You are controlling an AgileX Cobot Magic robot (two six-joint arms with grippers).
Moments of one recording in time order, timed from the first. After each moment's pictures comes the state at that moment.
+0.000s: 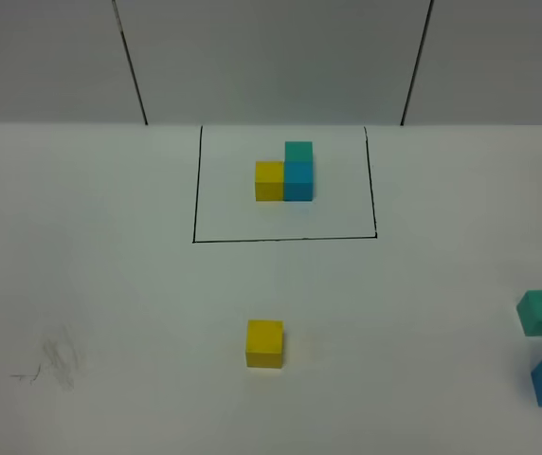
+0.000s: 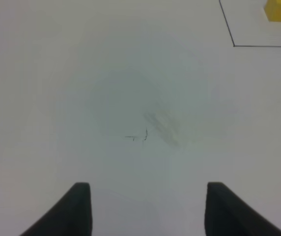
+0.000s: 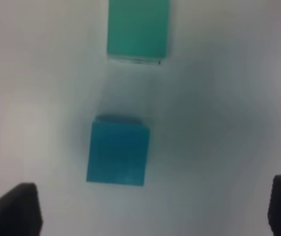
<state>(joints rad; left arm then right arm) -0.02 -0.01 -0.51 0.00 1.07 -0.04 0.05 1.30 -0.74 -0.15 0.73 0.06</state>
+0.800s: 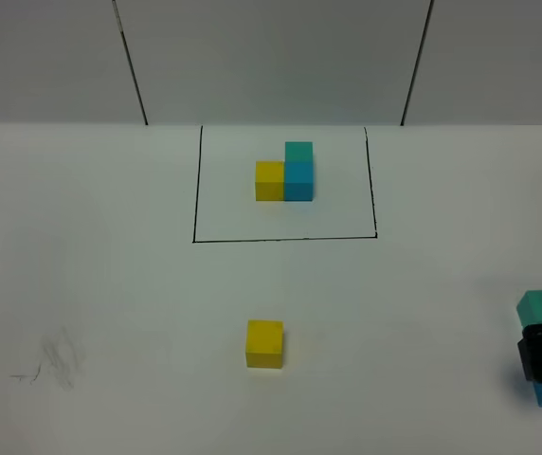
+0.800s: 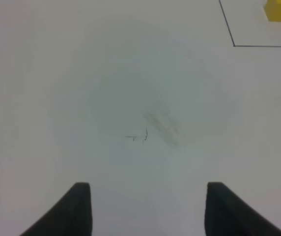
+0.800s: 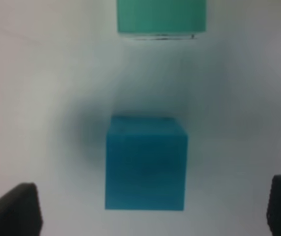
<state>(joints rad) -0.02 -0.01 -0.51 0.00 1.07 -0.04 0.05 1.47 -0.65 -0.07 0.58 0.09</state>
